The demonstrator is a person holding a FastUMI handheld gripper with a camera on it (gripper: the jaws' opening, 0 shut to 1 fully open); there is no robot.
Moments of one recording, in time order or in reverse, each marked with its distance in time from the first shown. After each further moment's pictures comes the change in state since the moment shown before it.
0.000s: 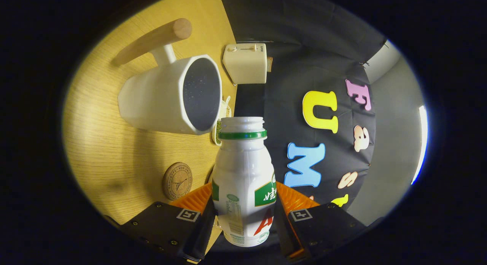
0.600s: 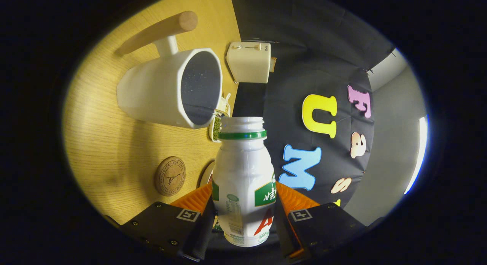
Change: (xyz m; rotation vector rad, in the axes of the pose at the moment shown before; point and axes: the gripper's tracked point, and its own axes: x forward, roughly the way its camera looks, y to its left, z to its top) arm 0.004 -0.008 -0.003 -0.070 0.008 -0.018
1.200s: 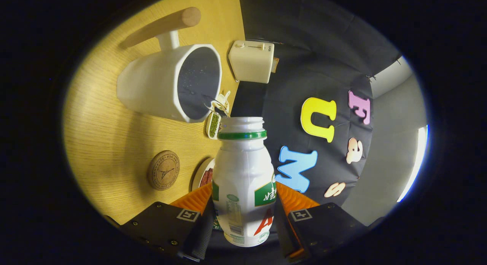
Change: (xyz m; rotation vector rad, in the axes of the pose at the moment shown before) arm 0.001 -0.011 -0.002 -0.063 0.010 -0.015
